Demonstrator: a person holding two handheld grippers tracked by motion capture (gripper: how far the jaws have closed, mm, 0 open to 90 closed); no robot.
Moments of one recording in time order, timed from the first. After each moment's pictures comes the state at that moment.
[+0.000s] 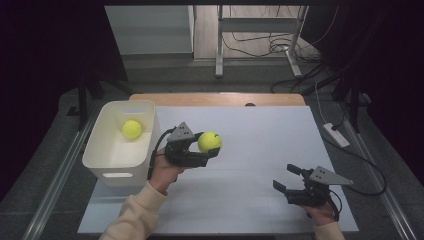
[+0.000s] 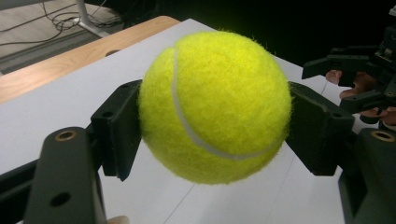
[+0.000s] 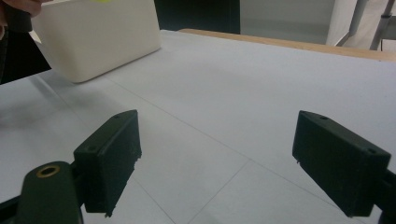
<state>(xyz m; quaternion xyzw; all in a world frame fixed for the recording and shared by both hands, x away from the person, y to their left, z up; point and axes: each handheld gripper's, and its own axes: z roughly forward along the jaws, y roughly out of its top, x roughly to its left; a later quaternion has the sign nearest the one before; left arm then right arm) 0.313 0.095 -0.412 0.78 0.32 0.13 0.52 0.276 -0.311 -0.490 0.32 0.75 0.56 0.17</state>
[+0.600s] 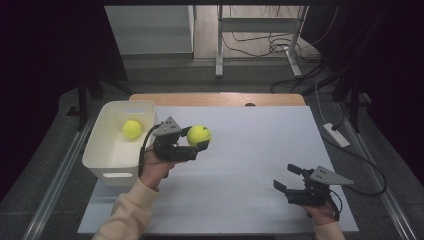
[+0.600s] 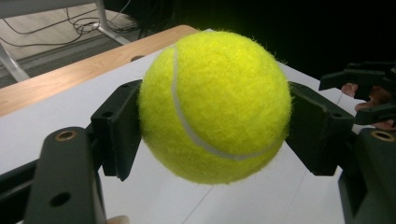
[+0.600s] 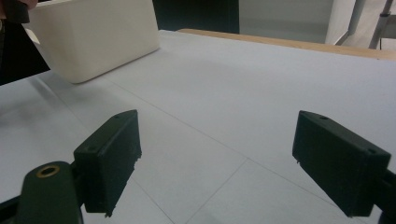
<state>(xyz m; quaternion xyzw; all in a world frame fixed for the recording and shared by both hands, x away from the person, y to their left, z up) 0.317 0.121 -0.405 0.77 0.35 0.14 0.52 0.276 -0.313 -0.490 0.32 0.75 0.56 0.16</state>
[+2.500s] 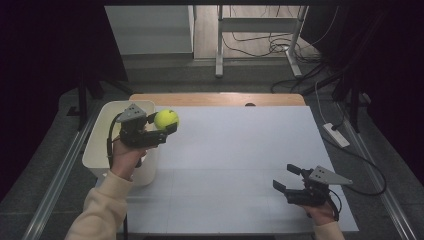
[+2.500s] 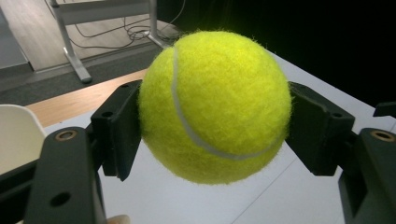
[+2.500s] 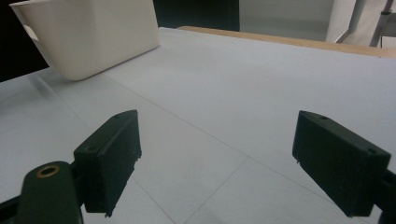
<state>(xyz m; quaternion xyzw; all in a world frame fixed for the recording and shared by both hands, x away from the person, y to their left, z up) 0.324 0.193 -0.381 0.73 0.42 0.19 0.51 0.277 -0.312 -0.491 0.32 0.75 0.56 0.16</state>
